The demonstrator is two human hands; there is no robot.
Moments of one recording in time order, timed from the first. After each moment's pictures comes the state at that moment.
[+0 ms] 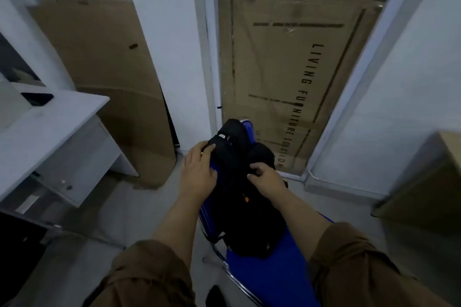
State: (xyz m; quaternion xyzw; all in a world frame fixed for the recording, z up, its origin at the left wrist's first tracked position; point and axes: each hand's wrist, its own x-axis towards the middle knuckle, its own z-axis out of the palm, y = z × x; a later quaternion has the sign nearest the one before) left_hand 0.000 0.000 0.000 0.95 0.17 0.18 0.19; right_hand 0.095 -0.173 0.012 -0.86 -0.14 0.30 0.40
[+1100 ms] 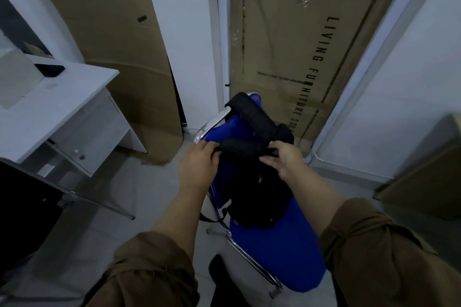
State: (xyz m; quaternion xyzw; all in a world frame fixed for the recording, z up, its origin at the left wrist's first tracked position) left_hand -0.055 -0.026 -0.011 0.94 0.22 0.22 0.14; right_hand 0.083 -0.186 0.009 -0.57 0.18 0.33 0.73
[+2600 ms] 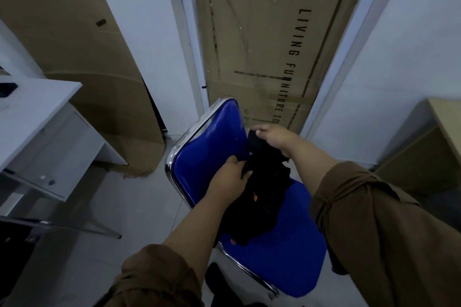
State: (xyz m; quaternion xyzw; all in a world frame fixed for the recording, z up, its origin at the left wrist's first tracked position) left_hand 0.023 -0.095 -0.013 0.94 0.11 -0.04 0.33; right_hand 0.174 -0.194 0.024 -0.83 -0.11 0.35 0.41
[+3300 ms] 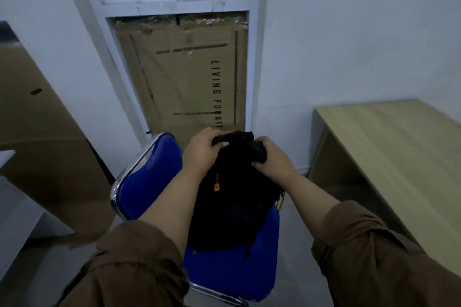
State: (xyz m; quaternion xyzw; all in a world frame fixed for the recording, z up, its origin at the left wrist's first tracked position) left_hand 0.044 -0.198 0.124 0.93 0.00 0.12 0.36; right_hand 0.078 -0.397 0.081 -0.92 -0.15 0.04 0.37
